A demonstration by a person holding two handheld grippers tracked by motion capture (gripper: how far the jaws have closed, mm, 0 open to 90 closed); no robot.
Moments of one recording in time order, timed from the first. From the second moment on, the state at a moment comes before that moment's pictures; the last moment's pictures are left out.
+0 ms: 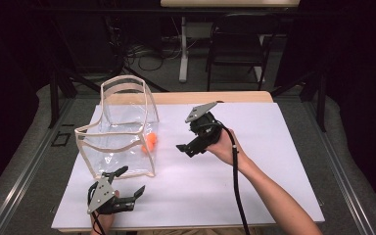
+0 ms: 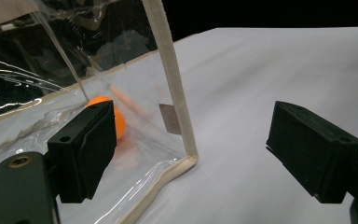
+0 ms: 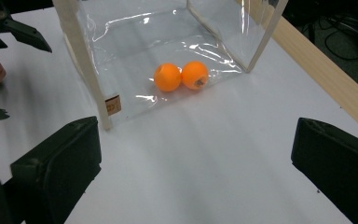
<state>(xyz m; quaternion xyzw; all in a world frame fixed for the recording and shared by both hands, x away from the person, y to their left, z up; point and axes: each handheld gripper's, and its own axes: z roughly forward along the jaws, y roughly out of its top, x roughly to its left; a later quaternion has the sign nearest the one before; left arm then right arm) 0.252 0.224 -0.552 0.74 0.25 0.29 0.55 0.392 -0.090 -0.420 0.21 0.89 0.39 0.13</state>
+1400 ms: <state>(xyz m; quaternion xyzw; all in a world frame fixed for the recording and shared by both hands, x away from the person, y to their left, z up) 0.252 0.223 -0.552 0.74 0.25 0.29 0.55 0.355 -0.148 -0.467 0.23 0.89 0.36 0.14</state>
